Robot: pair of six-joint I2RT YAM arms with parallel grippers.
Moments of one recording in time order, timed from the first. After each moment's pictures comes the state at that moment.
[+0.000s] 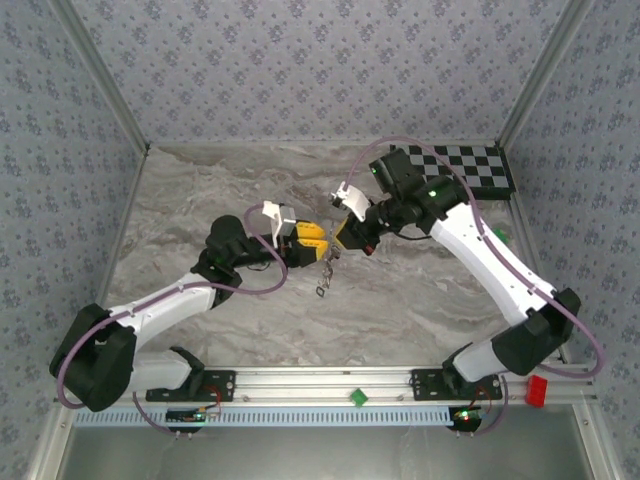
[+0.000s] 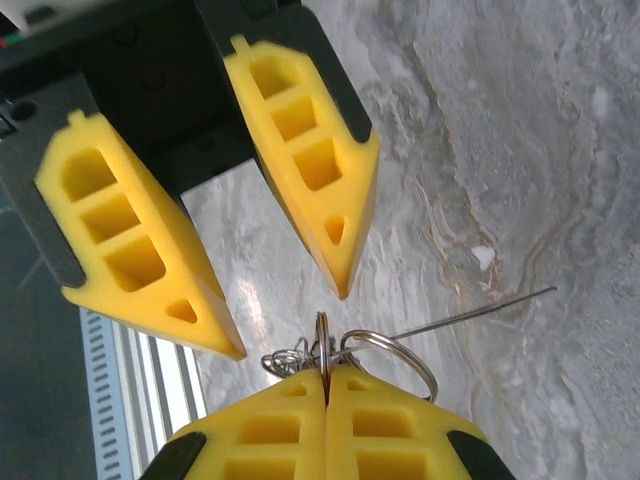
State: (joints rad) left arm -0.62 1.24 0.63 0.69 0.78 -0.26; right arm 0.59 1.47 1.56 -1.09 -0.57 -0.38
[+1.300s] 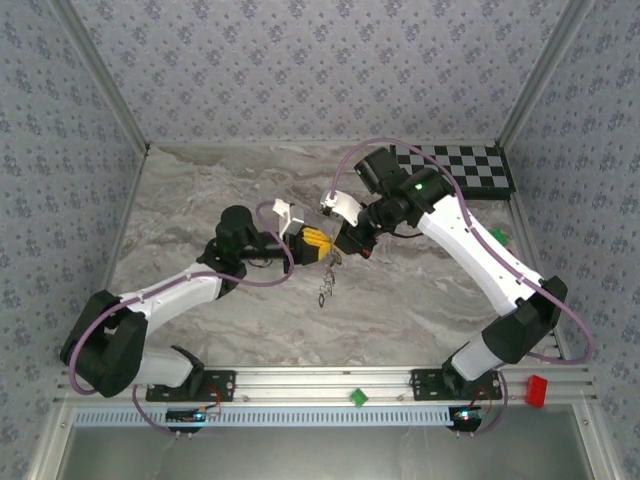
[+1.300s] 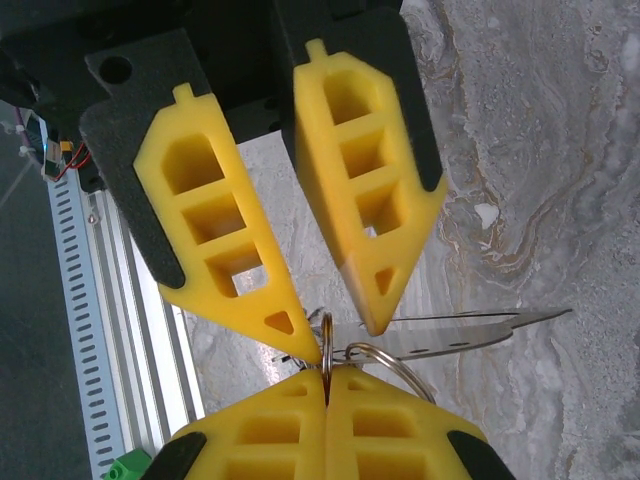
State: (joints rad) left arm -0.61 1.33 0.69 0.60 0.92 -0.22; right arm 0.65 1.54 1.66 -1.22 -0.49 -0.45
